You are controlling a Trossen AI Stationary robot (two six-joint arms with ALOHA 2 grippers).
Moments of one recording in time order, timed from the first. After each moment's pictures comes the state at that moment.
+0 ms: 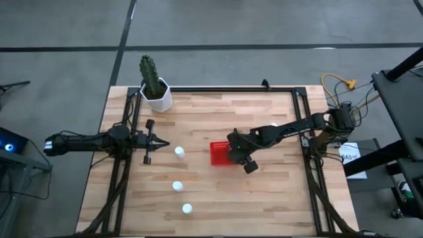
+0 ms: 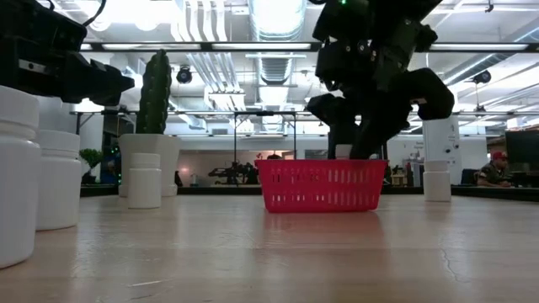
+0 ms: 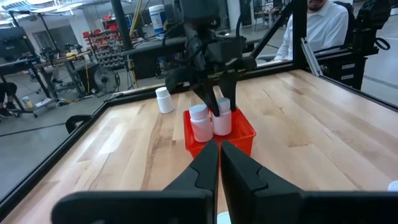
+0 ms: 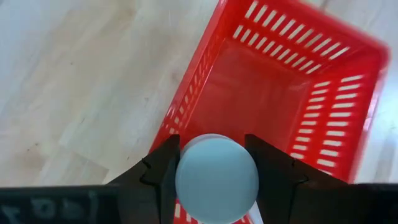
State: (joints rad) left arm 0.05 0.18 0.03 0.04 0.08 0.19; right arm 0.05 1.67 1.01 -0.42 -0.11 -0.40
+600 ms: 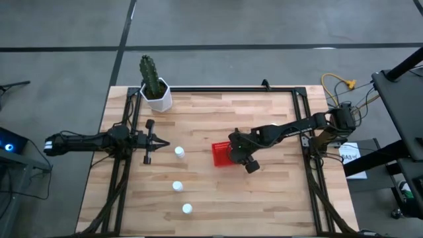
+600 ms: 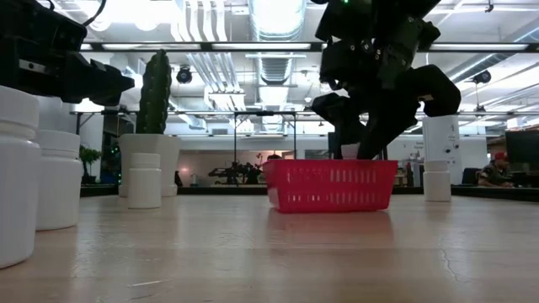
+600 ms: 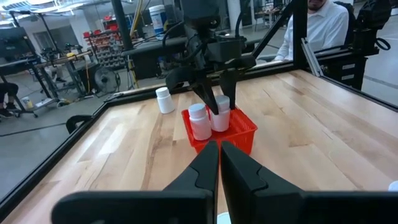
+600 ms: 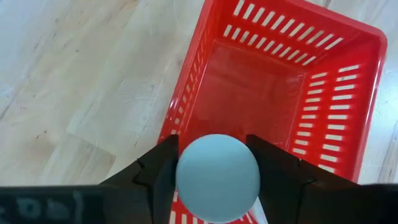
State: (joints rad) left arm 0.05 0.18 0.03 0.04 0.07 0.19; right arm 0.05 1.66 1.01 -0.47 -0.11 -0.39
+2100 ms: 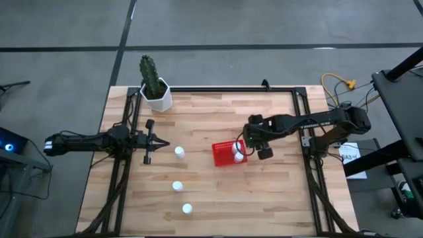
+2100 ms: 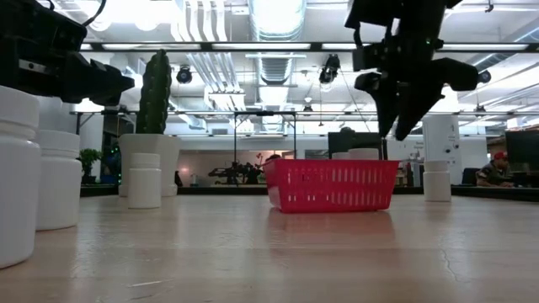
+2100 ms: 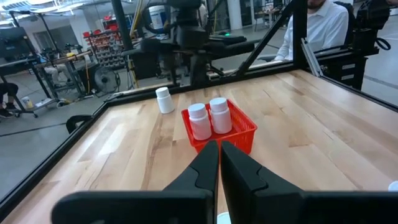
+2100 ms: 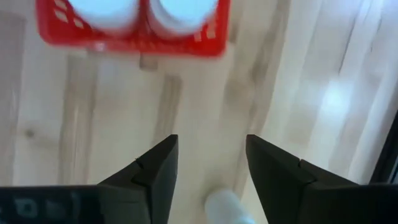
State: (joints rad) left arm 0.05 0.18 0.03 0.04 0.08 0.19; right arm -0.02 1.46 1.05 -0.94 0.21 -0.26
